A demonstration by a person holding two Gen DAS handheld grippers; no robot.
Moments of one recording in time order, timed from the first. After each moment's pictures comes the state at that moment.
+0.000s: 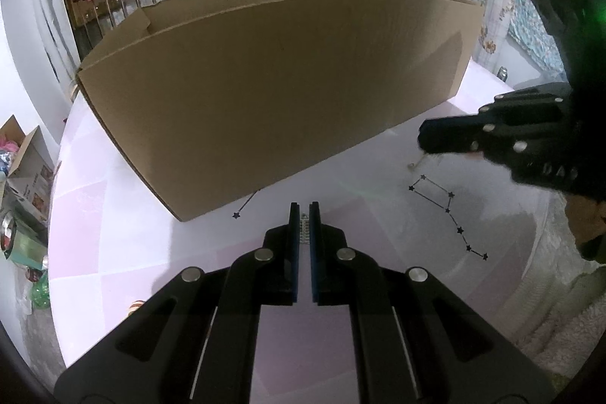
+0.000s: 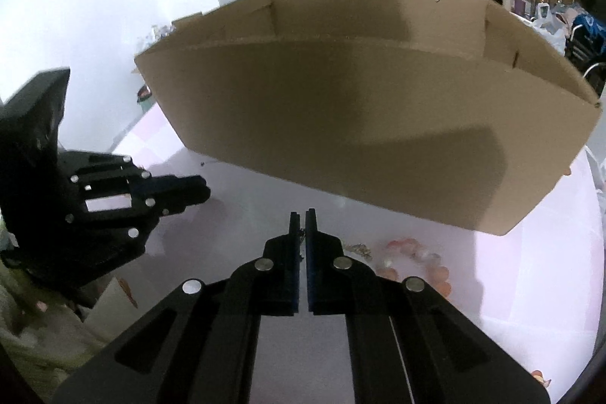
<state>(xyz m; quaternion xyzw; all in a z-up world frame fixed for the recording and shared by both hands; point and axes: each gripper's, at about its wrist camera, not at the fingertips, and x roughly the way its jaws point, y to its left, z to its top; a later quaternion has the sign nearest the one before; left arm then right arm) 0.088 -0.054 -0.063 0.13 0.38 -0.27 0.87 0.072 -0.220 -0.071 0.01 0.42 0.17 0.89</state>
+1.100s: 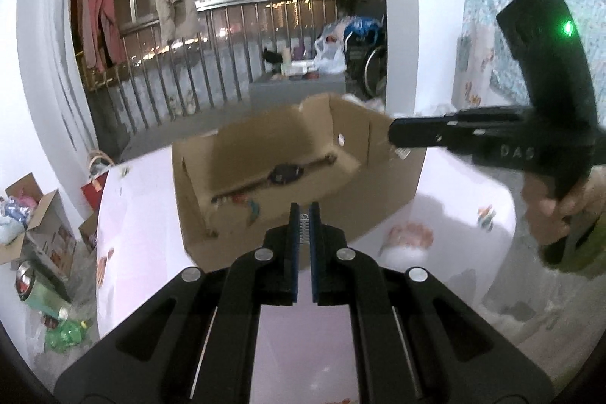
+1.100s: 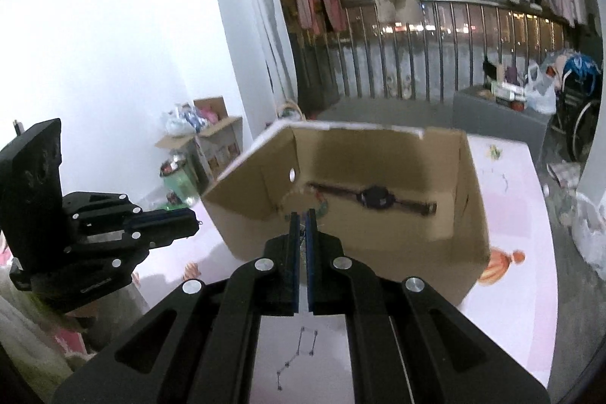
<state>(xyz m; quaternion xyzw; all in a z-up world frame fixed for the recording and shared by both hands) 0.046 -0.052 0.061 0.12 0.24 -0.29 0.92 0.053 -0.241 0.042 0.03 0.26 0.19 0.94</state>
